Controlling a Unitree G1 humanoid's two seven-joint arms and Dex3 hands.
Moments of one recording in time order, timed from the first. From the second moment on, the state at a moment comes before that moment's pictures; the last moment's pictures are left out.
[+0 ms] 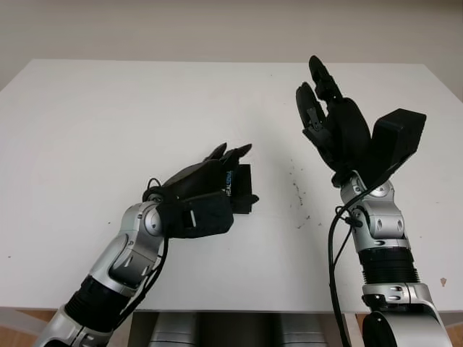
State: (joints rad) left arm -0.40 0.35 -0.34 -0.08 0.49 0.26 -0.41; right arm -0.56 -0.21 -0.15 0.28 0.16 0.08 0.19
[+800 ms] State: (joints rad) left arm -0.44 0.30 -0.04 -0.05 0.20 0.21 -0.25; right arm -0.57 -0.21 -0.15 0.29 0.16 0.08 0.20
